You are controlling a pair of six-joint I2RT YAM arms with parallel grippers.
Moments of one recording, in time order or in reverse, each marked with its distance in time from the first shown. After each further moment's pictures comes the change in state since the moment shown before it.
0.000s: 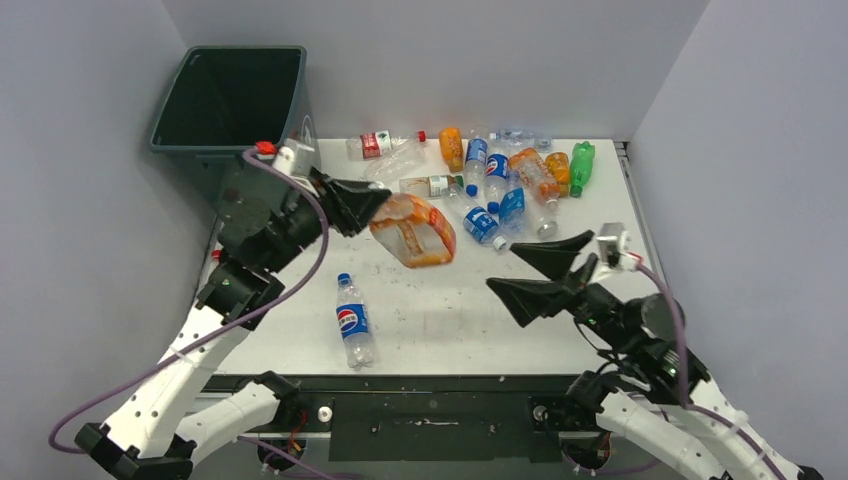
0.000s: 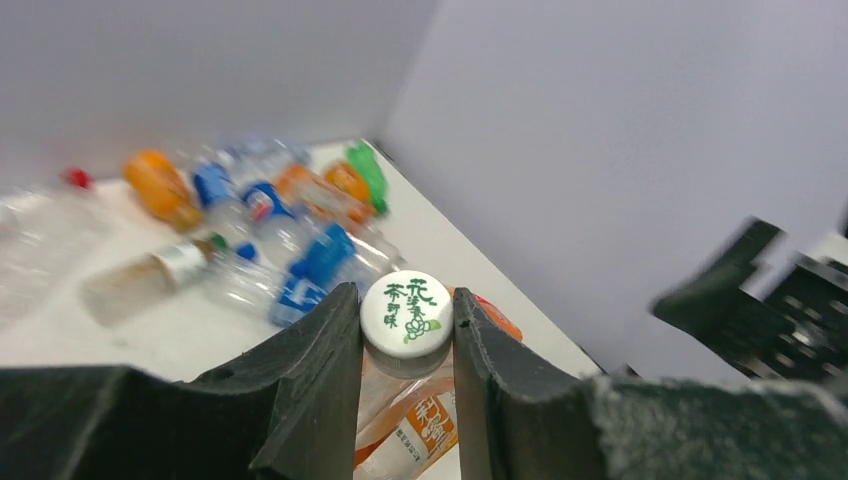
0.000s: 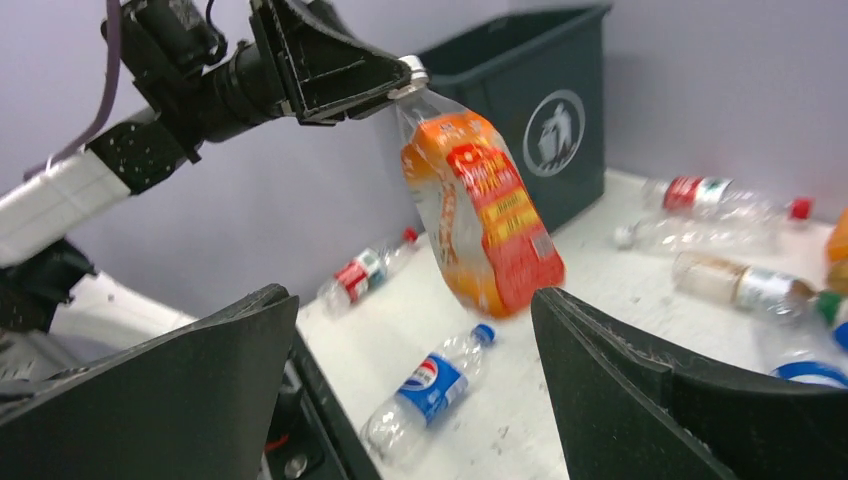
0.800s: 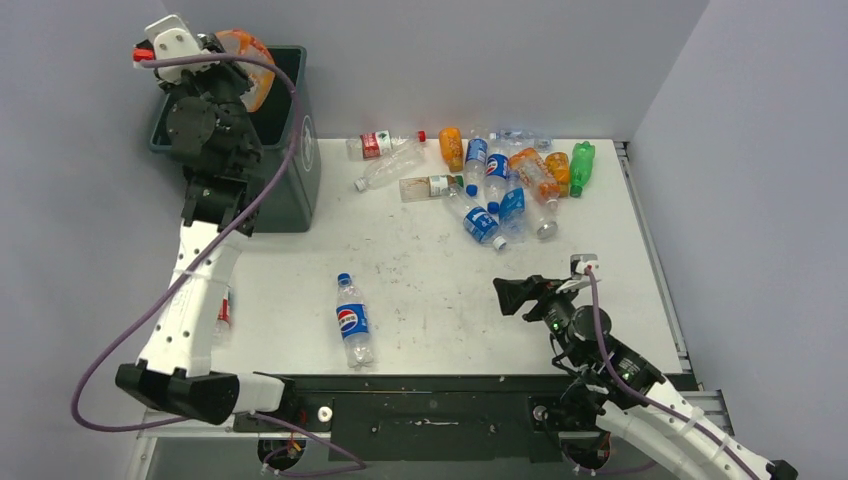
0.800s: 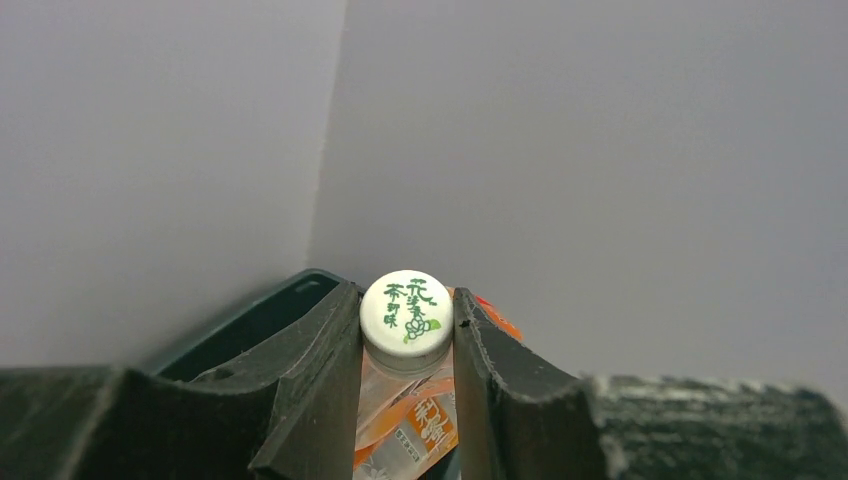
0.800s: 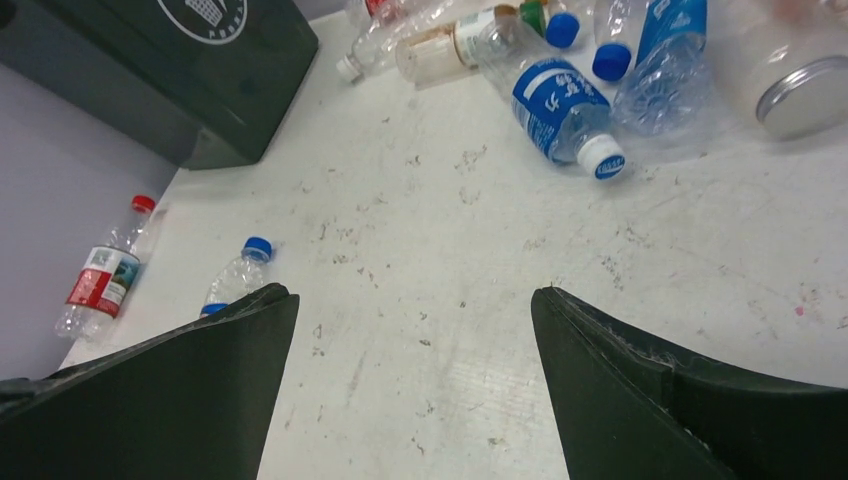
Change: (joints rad) left arm 0.341 0.380 0.629 0.158 -0.879 0.506; right arm 0.001 -0.177 -0.376 -0.152 0.579 0.161
